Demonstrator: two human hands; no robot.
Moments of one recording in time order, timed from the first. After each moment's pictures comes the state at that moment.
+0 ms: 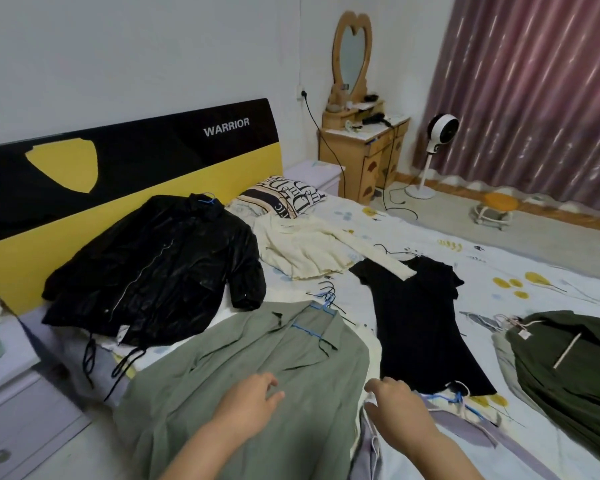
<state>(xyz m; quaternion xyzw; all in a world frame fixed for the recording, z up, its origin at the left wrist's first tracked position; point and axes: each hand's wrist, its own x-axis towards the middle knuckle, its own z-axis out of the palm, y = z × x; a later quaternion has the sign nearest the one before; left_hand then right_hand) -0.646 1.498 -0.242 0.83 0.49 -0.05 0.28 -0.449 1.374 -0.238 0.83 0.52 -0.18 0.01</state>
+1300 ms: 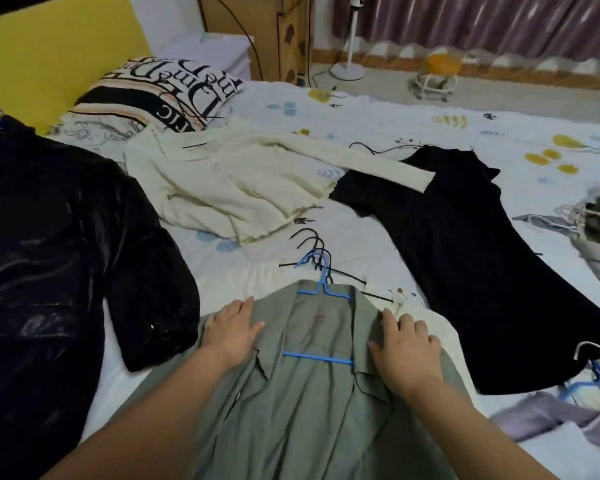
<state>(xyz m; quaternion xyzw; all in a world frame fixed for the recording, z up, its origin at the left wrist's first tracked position) -0.457 1.892 -0.565 0.91 0.34 -0.17 0.15 -0.327 1.663 -0.532 0.95 0.26 -0.17 0.03</state>
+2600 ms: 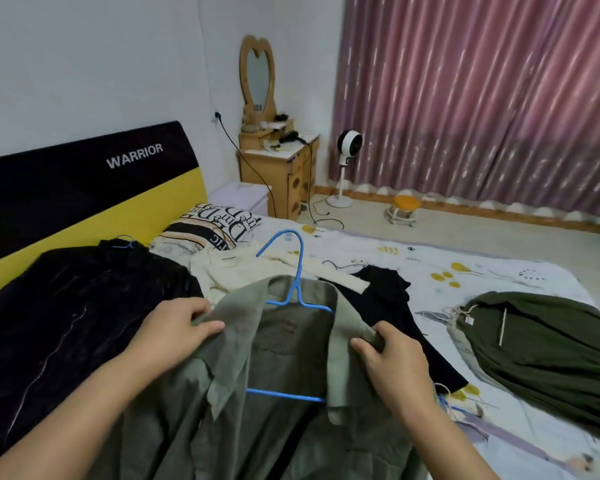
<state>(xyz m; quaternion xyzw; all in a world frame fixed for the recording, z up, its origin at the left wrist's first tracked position) -0.655 1.698 -0.115 0.89 0.36 0.16 0.23 -0.481 1.473 -0.153 0.88 0.28 0.00 -0.38</state>
